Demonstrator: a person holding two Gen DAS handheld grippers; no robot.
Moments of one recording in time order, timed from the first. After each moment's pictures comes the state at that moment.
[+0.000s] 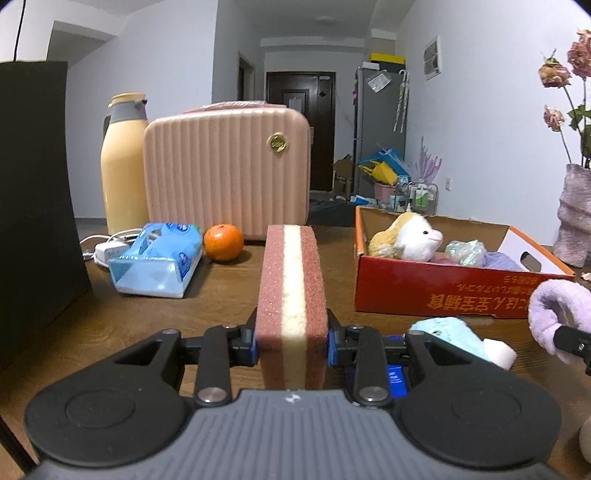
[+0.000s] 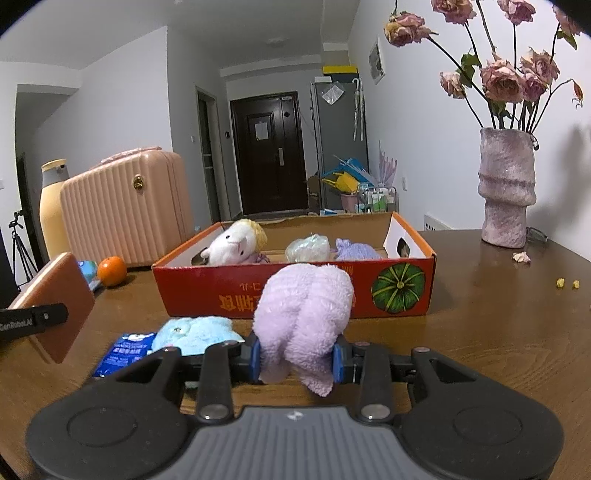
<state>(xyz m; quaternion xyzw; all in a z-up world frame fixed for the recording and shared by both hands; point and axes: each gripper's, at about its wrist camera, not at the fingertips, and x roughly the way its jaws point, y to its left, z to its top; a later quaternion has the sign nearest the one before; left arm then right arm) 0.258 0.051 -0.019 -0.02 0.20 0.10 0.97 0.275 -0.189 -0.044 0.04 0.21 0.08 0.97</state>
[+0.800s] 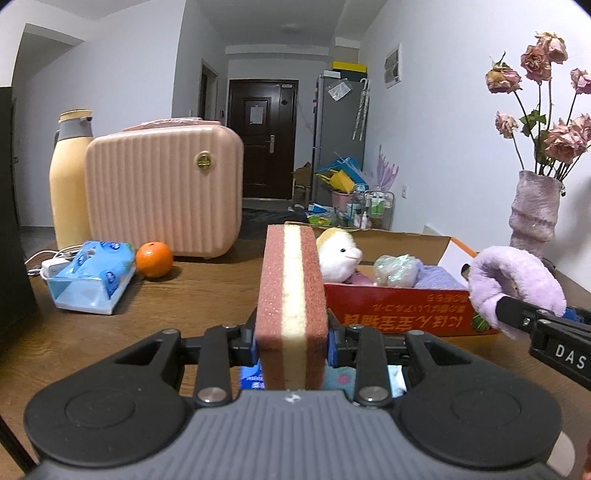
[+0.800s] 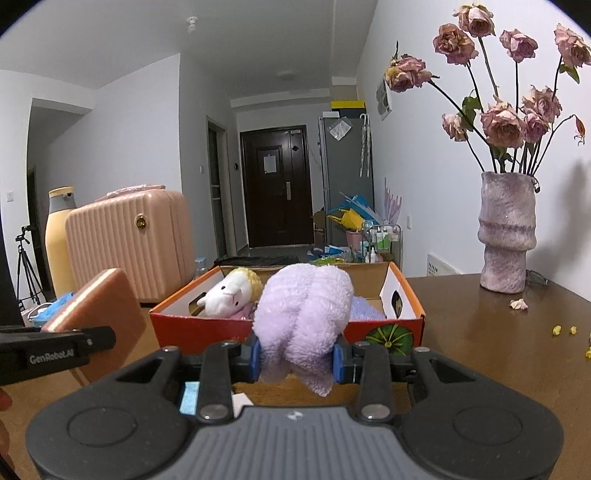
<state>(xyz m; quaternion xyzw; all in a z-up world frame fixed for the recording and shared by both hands) 0.272 -0.008 -0.005 -0.03 0.19 0.03 0.98 0.282 -0.206 -0.019 0.03 0.15 0.09 0.98</state>
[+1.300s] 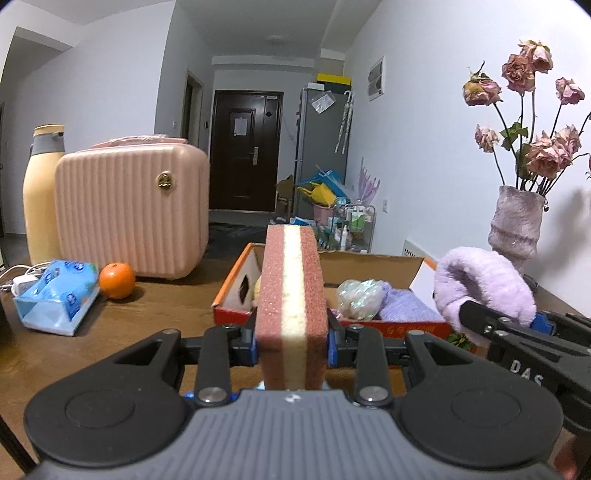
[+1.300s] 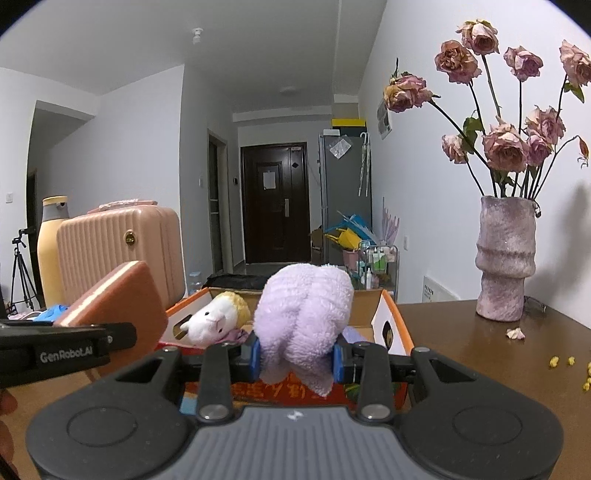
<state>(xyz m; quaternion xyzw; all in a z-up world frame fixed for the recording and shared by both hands) 0.294 -0.042 0.009 -0.03 0.16 0.01 0.99 0.304 -0.215 -0.010 0.01 0.12 0.08 0.99</state>
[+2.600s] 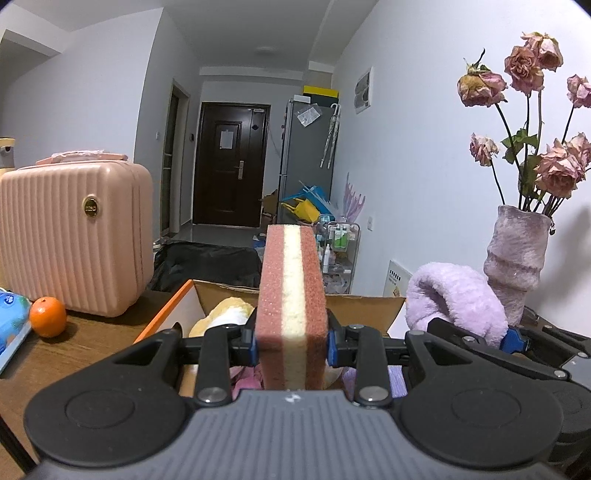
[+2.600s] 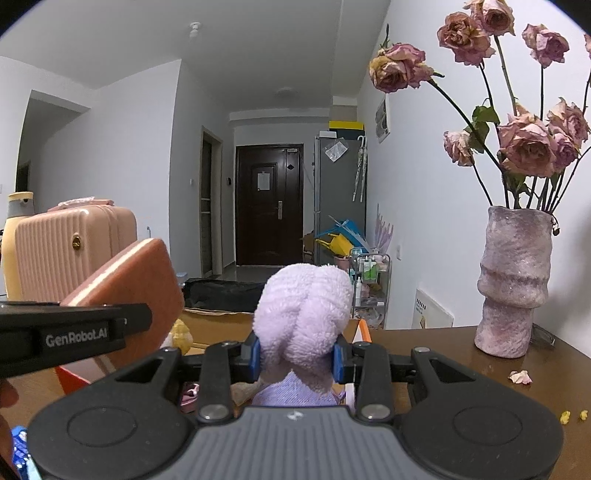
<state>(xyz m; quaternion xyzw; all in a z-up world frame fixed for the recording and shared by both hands) 0.393 -0.095 0.013 -0.04 0.14 -0.01 0.99 0.406 -0.248 -0.010 -0.01 0.11 0.07 0.99</state>
